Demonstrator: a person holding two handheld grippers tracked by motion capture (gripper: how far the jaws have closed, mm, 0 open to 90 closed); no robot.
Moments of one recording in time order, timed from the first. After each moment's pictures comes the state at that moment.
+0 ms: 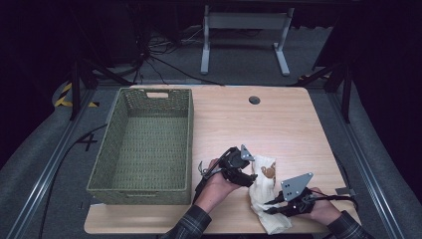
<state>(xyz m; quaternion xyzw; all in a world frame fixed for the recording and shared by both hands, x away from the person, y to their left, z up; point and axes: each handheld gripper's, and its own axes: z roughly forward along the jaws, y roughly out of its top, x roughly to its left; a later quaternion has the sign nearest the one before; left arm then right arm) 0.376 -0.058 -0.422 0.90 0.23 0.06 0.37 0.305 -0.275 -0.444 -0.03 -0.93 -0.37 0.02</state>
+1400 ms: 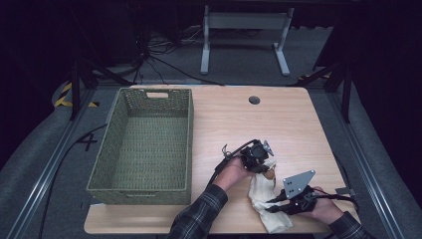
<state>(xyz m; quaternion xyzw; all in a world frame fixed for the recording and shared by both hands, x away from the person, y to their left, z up) 0.426 -0.120 -0.450 0.94 0.12 0.01 0.33 0.310 -0.281 -0.441 -0.05 -0.93 -0.37 0.03</state>
